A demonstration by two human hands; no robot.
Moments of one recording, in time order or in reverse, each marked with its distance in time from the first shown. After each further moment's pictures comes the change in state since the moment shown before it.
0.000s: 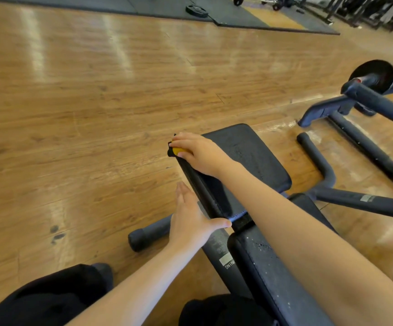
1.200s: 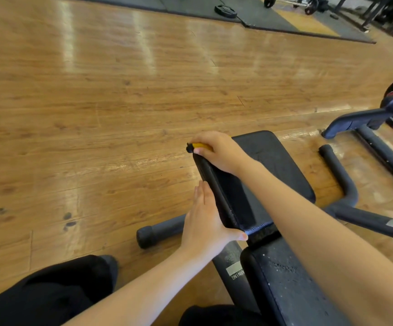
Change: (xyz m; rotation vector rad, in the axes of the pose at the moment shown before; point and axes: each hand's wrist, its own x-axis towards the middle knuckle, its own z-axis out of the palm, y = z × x) left_hand 0.001 0.005 -0.004 0.073 0.020 0.140; right_hand 0.023 0.013 -0.002 0.028 0.039 -0.059
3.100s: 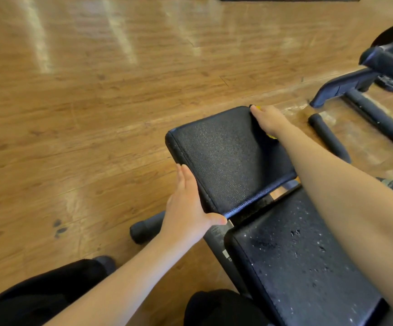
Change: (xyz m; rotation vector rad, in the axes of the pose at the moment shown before) left_hand 0.002 0.011 -0.003 0.108 -0.129 -0.021; right_hand -0.048 0.142 -0.050 0.177 0.170 0.777
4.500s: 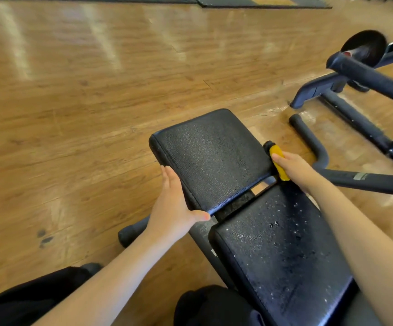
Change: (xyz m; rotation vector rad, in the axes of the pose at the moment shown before) left_hand -0.001 0.006 -0.002 -0.018 -0.020 -0.016; right_hand -0.112 0.089 -0.021 0.332 -0.073 0.193
